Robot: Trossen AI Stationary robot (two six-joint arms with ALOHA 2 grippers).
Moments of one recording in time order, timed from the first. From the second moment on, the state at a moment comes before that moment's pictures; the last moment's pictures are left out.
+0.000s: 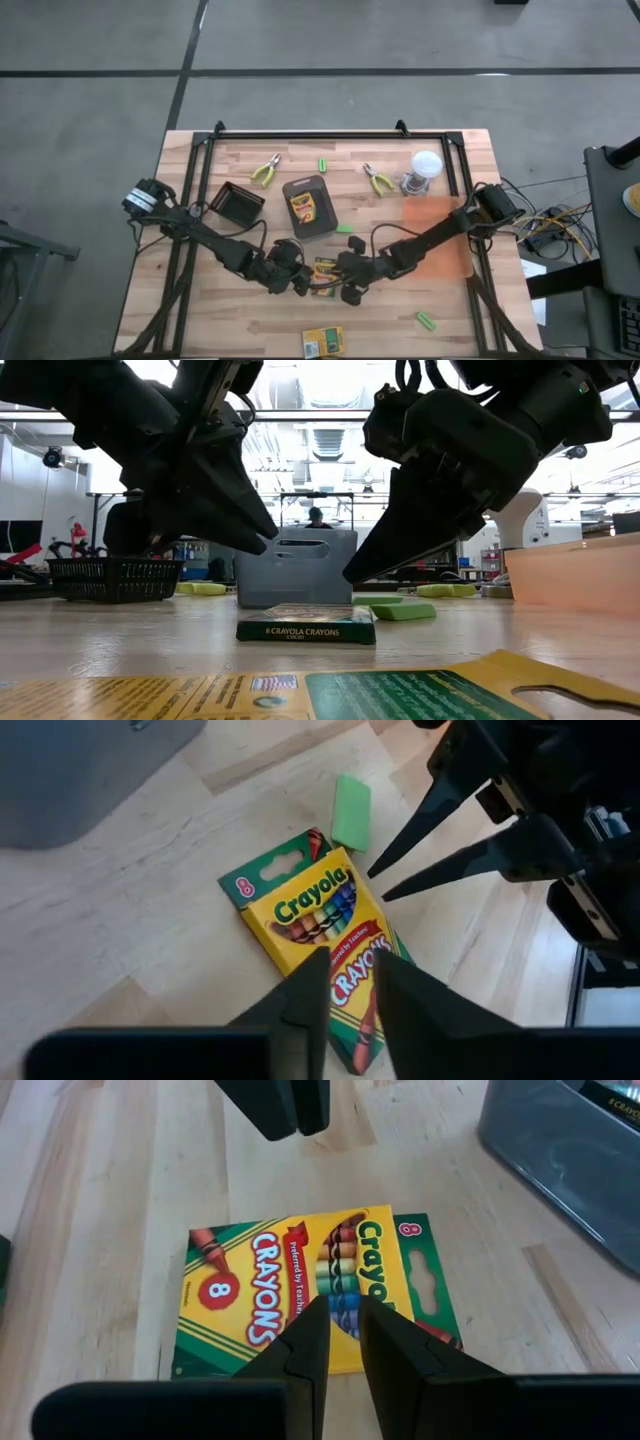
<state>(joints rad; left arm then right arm) -0.48 1.68 0.85 0.12 -0.46 -1.27 0.41 1.90 0.93 0.22 0.34 0.52</state>
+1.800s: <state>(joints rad) -0.48 1.68 0.83 0.11 -0.47 -1.54 0.40 2.00 0.98 0.23 0.29 0.57</state>
